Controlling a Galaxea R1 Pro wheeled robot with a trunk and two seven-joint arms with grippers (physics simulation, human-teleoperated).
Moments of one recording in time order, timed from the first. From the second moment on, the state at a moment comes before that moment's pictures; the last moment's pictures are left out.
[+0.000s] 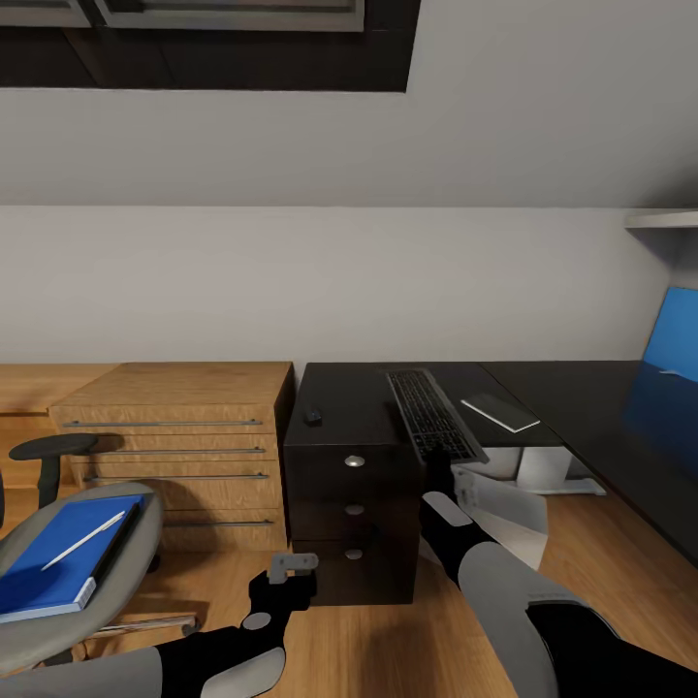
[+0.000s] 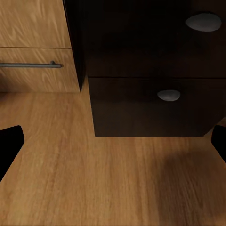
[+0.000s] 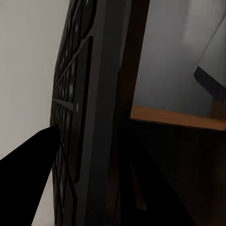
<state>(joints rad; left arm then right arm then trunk) -0.68 0.16 -1.52 -0.86 1.36 -0.21 0.71 -0.88 0.17 -0.04 -0.26 -1.37 -0.51 0.14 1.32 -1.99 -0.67</state>
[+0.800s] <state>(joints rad) -0.68 0.15 -1.52 -0.86 1.36 -0.20 0.71 -0.88 0.17 -0.04 -0.26 -1.37 -0.54 0.25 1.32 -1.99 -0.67</state>
